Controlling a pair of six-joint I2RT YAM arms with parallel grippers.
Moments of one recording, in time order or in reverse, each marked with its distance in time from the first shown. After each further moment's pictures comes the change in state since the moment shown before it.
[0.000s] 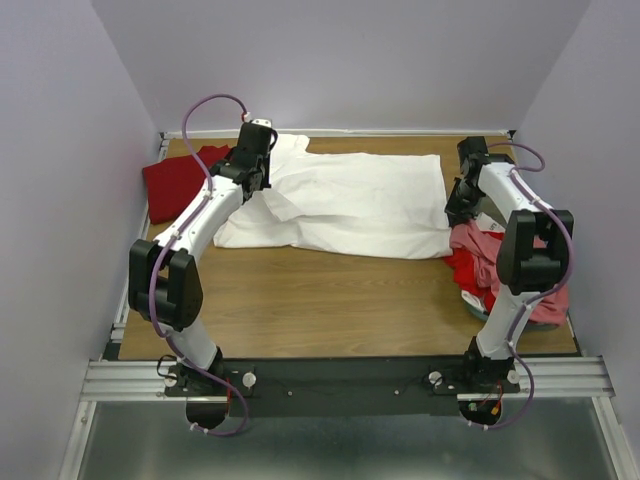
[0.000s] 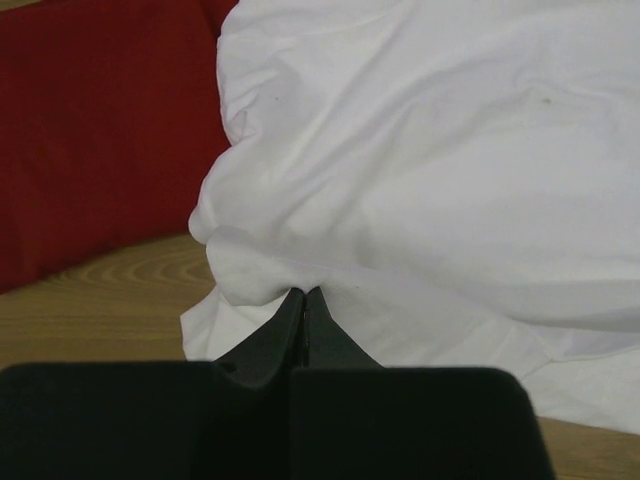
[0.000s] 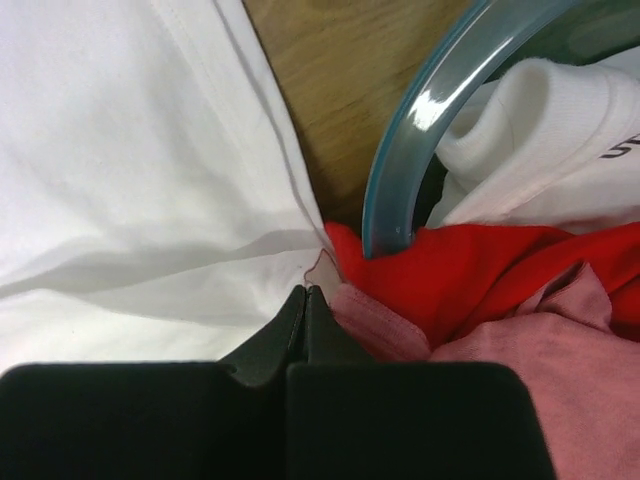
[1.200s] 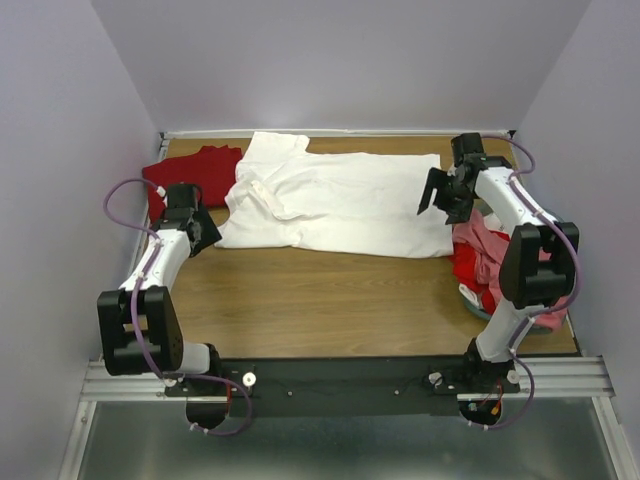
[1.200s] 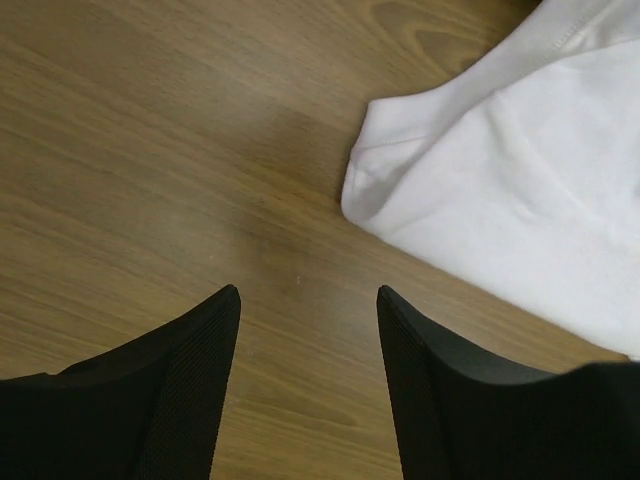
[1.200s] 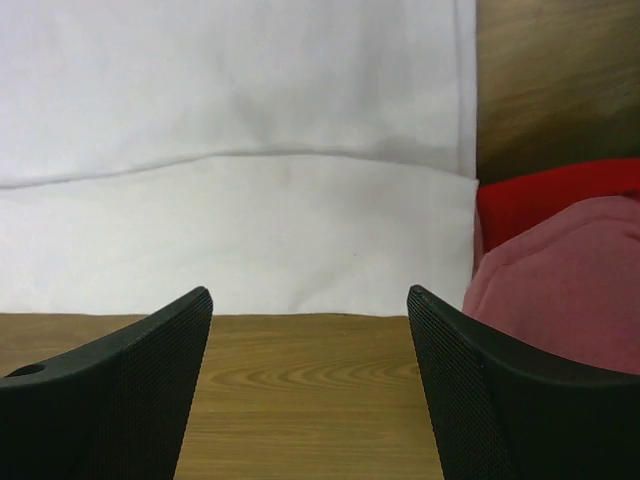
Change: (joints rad) left arm 0.401 -0.318 -0.586 0.058 0.183 -0.267; right arm 0.051 -0.115 -0.031 0.079 -0.188 -0.059
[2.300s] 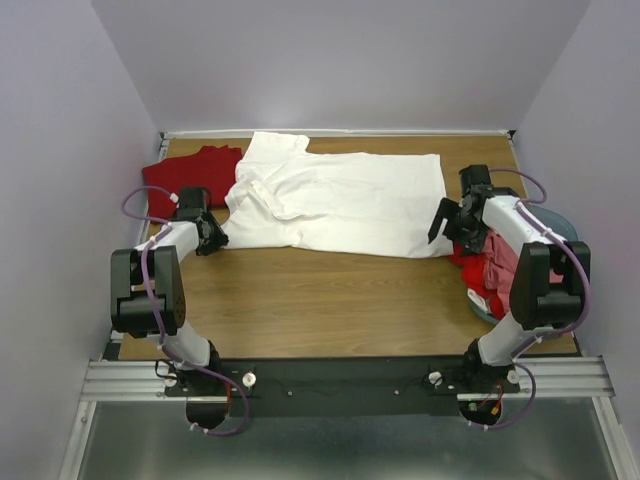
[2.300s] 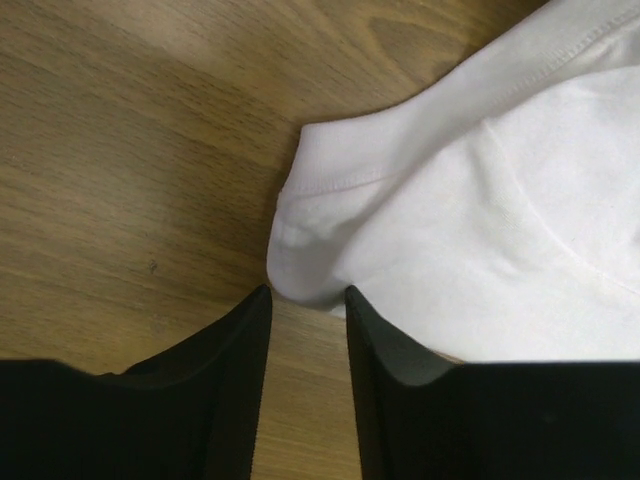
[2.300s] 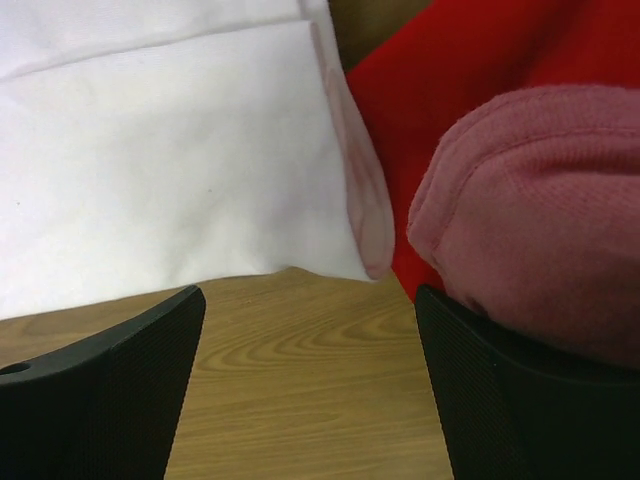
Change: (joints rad) left arm 0.011 0.232 -0.014 0.187 0.133 -0.092; right arm -0.027 -0.141 -0.353 0.094 0.074 0.053
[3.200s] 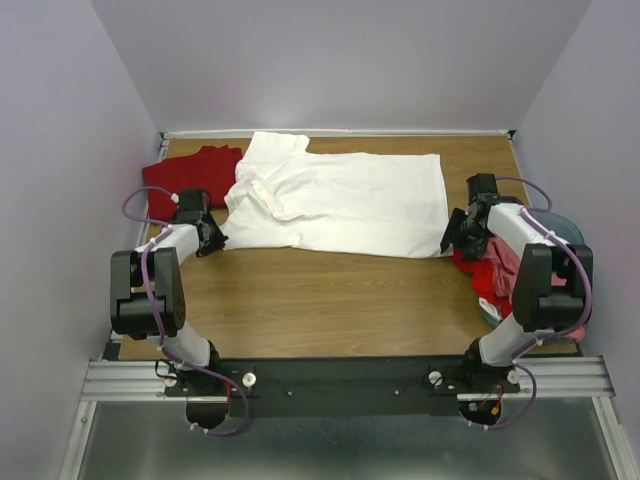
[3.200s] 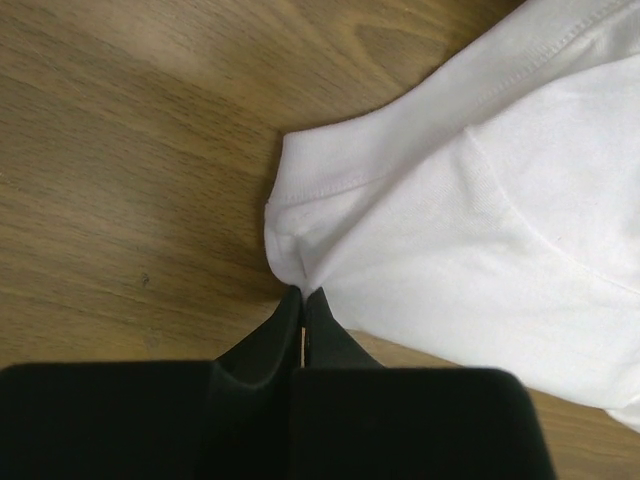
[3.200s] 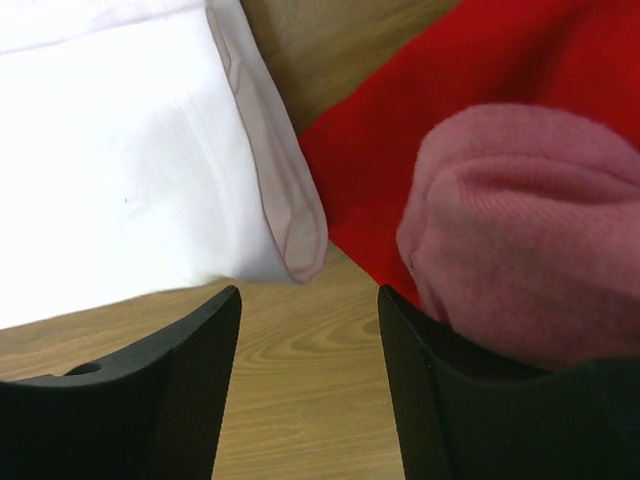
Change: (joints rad) left arm 0.002 0.001 -0.023 0.049 0.014 0.019; right arm -0.061 -0.046 -0.096 0.047 0.022 -0.046
